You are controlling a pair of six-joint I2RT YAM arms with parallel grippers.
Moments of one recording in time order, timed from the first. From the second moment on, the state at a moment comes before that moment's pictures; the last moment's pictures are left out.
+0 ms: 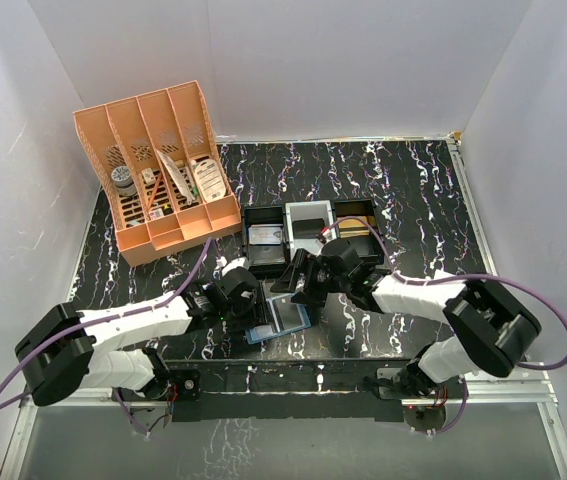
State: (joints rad) left arm -0.96 1.20 0.56 -0.34 -0.05 -1.05; right arm 0.74 1.39 0.57 0.21 -0.30 1.08
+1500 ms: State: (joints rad) left arm -0.96 1.26 0.60 -0.47 -0.15 -0.97; right arm 0.82 1.65 0.73 0.09 -0.43 0.97
